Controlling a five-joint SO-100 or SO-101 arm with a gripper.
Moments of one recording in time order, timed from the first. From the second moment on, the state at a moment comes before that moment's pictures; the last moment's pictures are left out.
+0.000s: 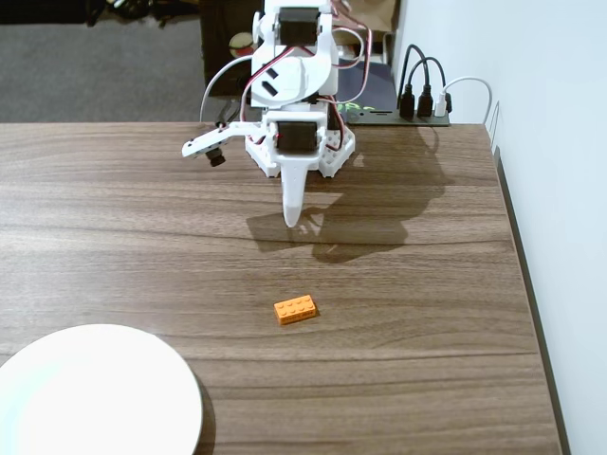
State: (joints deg) arm 3.7 179.3 166.6 67.1 -5.4
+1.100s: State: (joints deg) arm 11.2 116.5 135.4 48.6 -21.3
